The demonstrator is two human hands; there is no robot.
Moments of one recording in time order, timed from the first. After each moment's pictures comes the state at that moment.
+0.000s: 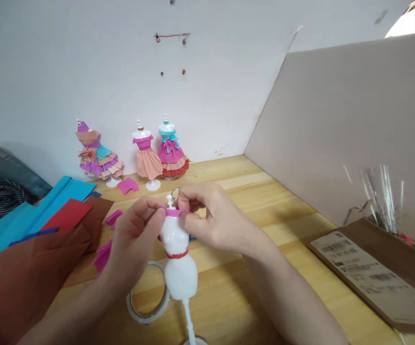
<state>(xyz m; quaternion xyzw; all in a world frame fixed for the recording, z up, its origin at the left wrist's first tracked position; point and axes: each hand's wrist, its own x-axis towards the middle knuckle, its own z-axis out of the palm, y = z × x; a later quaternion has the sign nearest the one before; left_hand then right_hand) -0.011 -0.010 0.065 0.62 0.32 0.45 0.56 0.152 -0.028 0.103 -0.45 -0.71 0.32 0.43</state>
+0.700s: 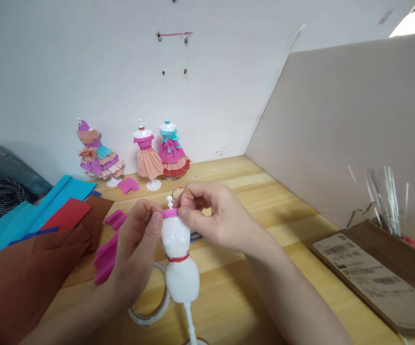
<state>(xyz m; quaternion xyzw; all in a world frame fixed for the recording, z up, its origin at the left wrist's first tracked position) -0.010 -0.020 0.061 0.64 0.32 0.50 0.48 0.151 -0.031 0.109 -0.46 -0.68 0.34 0.46</state>
